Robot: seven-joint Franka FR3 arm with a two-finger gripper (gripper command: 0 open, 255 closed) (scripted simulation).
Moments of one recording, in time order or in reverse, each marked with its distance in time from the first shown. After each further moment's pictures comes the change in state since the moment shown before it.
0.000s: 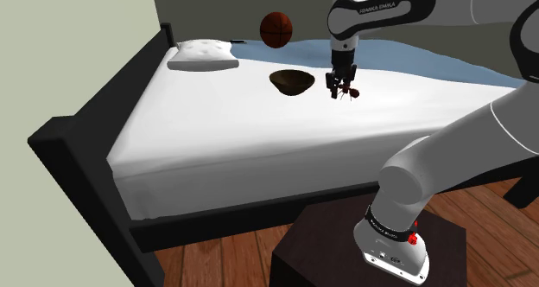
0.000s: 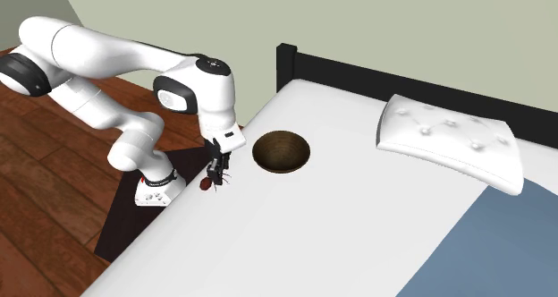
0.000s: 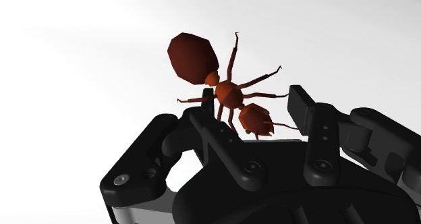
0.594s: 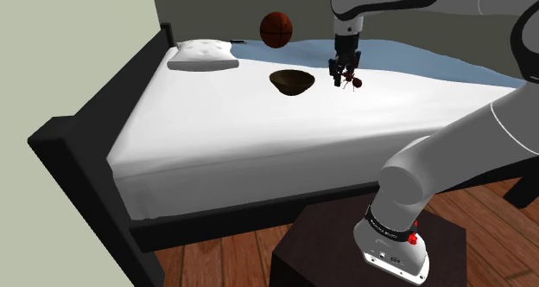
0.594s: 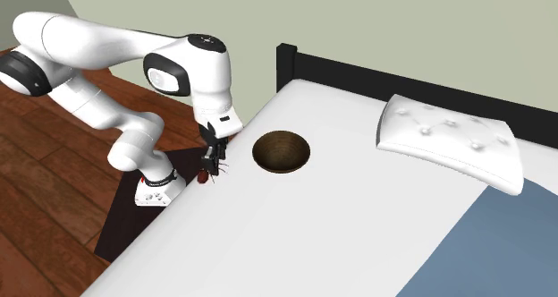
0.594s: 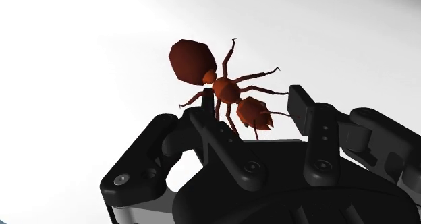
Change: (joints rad) arm 0.003 -0.002 0.013 0.120 0.010 -0.121 -0.016
